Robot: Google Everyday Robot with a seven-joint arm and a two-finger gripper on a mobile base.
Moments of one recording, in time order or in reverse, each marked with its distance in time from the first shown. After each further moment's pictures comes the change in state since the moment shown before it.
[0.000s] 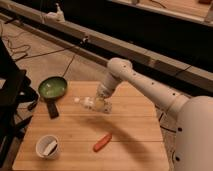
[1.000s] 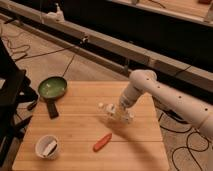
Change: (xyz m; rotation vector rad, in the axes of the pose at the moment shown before) arm 0.103 0.008 -0.027 0.118 0.045 0.236
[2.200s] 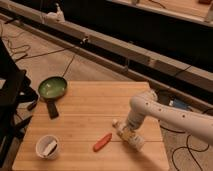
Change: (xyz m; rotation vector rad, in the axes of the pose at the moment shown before) arm 0.133 0.033 0.050 0.151 0.248 0.262
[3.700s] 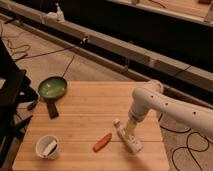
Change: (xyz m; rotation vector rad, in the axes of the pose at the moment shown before) arm -0.003 -0.002 -0.066 0.112 -0.032 -0.070
